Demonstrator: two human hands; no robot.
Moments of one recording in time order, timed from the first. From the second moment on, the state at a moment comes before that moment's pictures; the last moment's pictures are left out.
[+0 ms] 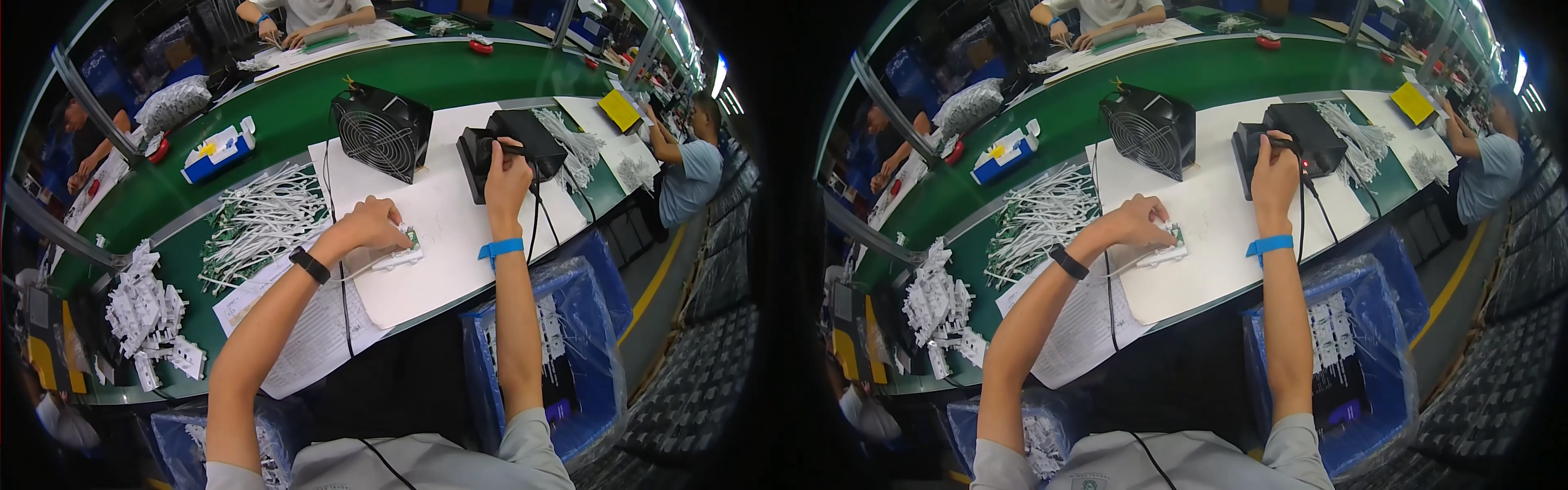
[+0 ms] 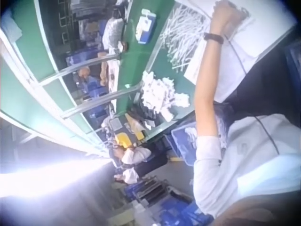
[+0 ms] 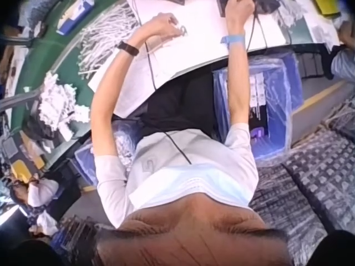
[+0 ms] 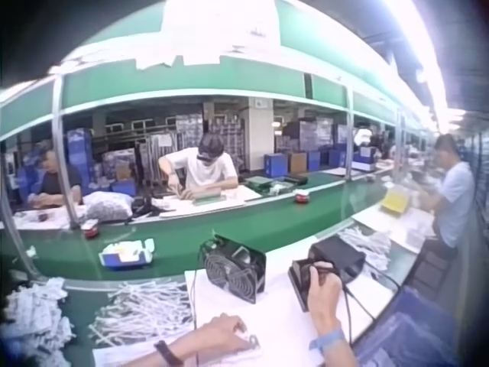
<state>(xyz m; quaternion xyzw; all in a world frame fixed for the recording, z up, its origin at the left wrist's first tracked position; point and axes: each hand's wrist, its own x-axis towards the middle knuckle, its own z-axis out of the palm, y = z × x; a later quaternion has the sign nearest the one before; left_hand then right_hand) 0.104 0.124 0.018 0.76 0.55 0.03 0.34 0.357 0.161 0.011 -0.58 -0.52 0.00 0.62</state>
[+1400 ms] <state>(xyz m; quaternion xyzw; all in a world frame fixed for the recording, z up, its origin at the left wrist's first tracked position) 0.107 0.115 0.014 0.76 0.56 0.06 0.32 0.362 0.165 0.014 -0.60 -0.57 -0.01 0.56</state>
